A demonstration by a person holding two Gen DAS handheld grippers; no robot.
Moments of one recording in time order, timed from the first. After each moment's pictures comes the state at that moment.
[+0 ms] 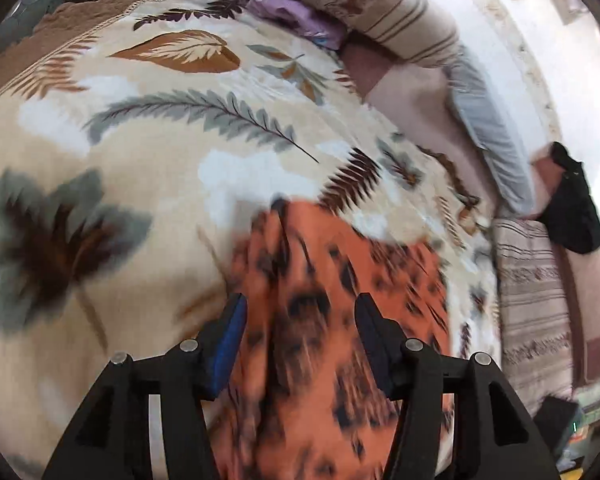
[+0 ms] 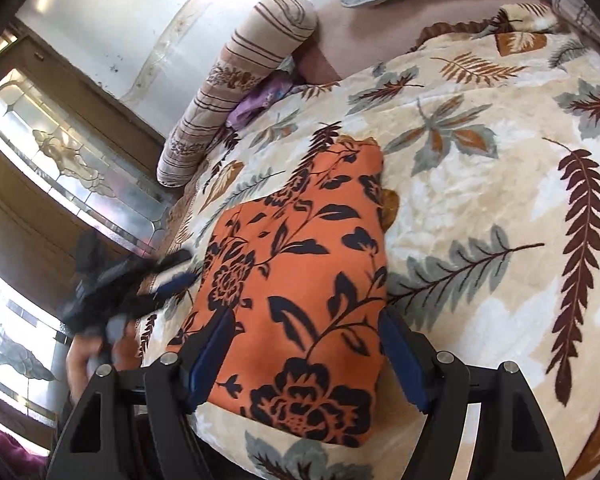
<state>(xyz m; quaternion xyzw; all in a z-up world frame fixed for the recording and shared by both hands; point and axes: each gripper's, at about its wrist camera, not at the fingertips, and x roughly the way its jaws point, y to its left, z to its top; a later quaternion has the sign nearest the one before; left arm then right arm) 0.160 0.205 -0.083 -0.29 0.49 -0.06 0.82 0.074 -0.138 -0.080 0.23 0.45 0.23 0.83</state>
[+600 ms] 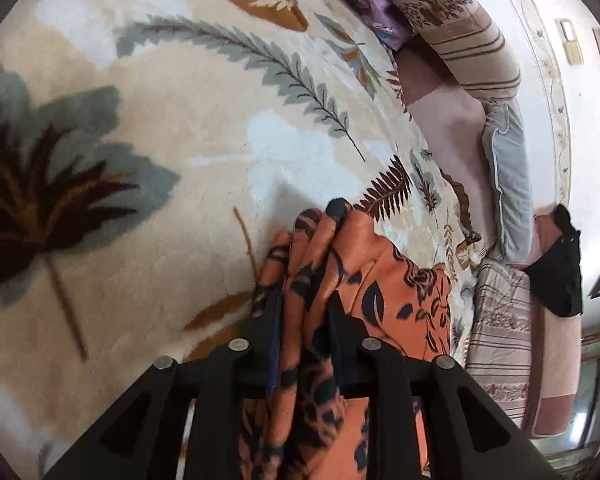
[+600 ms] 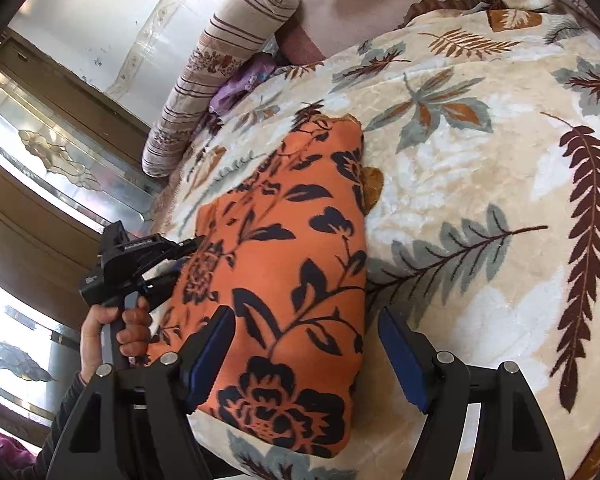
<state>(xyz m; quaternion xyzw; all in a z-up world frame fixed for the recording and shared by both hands) 0.154 0.230 -0.120 -0.41 0.50 -0.05 0.77 0.086 -0.139 -0.098 0.24 0.47 0.23 0.82</state>
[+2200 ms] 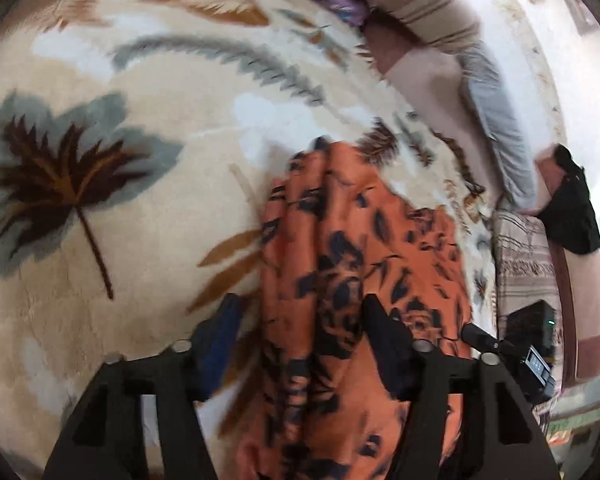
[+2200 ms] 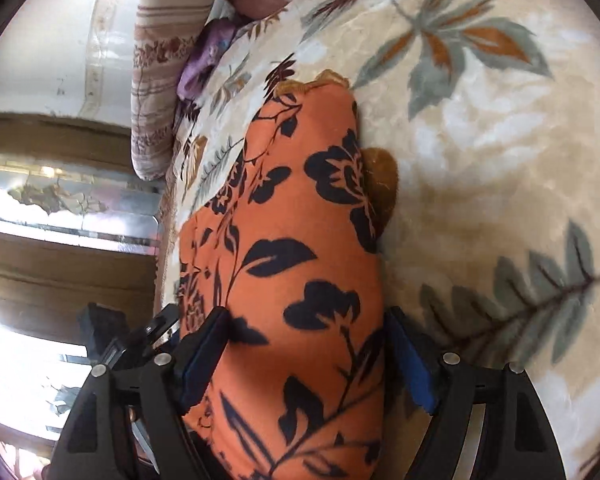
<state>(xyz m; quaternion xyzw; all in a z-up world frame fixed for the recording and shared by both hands) 0.118 0.218 -0.130 -0.34 0.51 -0.07 0.79 0.179 -0.124 -0.142 0.30 0.56 0.26 0.72</state>
